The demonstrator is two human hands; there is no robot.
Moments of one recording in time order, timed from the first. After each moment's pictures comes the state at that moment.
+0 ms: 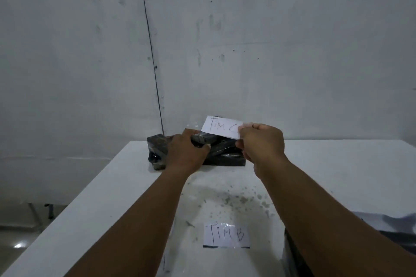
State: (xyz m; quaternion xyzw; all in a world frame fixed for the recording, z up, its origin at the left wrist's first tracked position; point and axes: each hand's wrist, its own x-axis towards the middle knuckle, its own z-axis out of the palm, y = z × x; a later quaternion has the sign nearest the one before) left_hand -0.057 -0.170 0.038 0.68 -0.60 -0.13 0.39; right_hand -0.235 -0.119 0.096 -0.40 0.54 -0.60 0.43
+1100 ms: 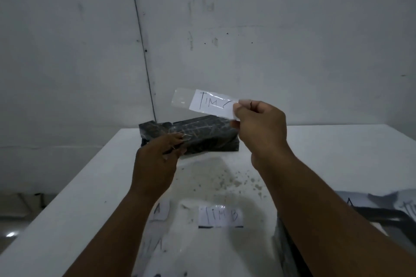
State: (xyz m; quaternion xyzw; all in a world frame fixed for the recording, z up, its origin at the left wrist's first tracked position) left_hand -0.023 -0.088 0.017 0.53 -0.67 -0.02 0.52; right_hand -0.232 -0.089 0.105 -0.43 0.49 -0.65 0.39
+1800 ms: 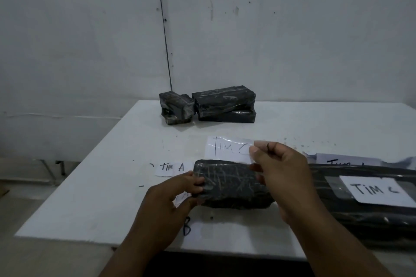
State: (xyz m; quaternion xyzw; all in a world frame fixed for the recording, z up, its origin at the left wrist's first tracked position) left_hand 0.011 0.056 -0.064 0.52 -0.71 -0.17 0.45; right_hand -0.222 0.022 0.005 -0.45 0.54 -0.56 0.43
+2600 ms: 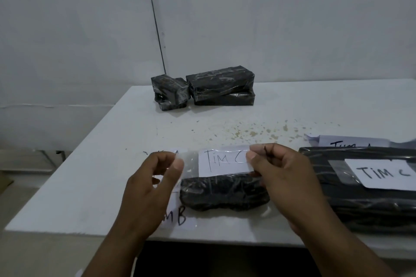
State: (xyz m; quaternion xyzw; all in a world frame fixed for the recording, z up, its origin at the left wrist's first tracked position) left_hand 0.002 0.062 -0.041 0.62 -0.58 -0.23 0.47; right_hand -0.236 0.036 -0.022 -0.48 0.55 -0.52 0.44
